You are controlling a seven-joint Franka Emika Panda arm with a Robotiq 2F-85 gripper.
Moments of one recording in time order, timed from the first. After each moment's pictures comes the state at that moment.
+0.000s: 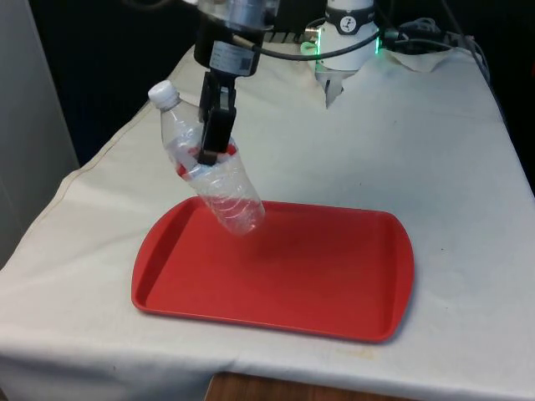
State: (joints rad) arm 0.22 0.71 -0.46 -1.44 0.02 2.34 1.11
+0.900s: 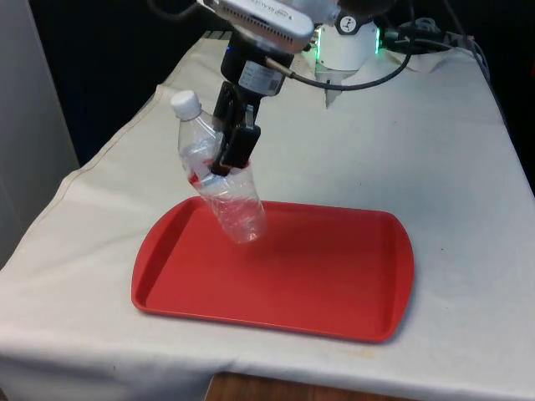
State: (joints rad) arm 0.23 0.73 -0.40 -1.43 -0.20 2.33 1.26
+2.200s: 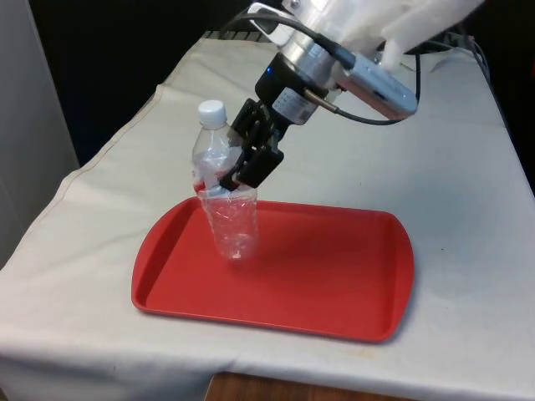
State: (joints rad) arm 0.24 0.77 -0.33 -1.42 -0.60 2.32 1.62
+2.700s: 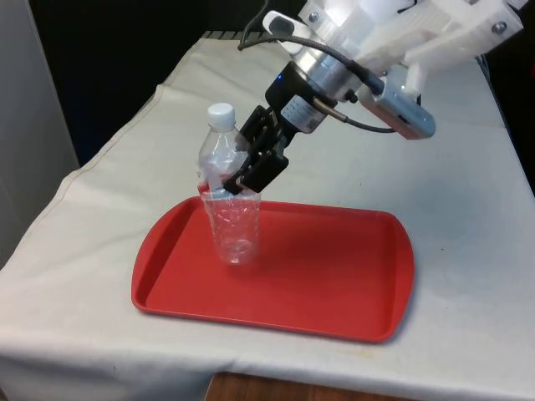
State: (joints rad) arm 0.24 0.78 -0.30 -1.42 -0.70 2.30 1.77
